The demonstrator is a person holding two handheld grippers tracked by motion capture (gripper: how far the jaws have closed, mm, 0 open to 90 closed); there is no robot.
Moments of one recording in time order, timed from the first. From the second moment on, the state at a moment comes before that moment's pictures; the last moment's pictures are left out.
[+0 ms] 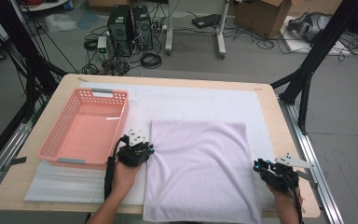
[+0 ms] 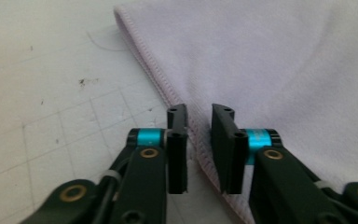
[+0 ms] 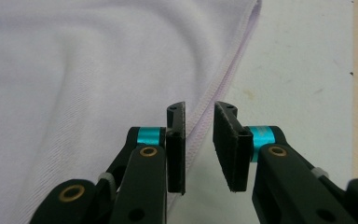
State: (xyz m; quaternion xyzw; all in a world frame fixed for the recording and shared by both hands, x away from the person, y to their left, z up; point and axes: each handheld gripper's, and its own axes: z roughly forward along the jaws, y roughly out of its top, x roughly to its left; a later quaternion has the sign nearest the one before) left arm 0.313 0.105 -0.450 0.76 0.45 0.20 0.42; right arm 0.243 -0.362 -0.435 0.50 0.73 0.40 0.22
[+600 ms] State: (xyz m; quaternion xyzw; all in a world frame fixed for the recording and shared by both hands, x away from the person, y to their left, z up) left arm 0.321 0.108 -0.449 0.75 0.46 0.17 0.45; right arm 0.270 -0.358 -0.438 0.52 0.74 0.36 0.23
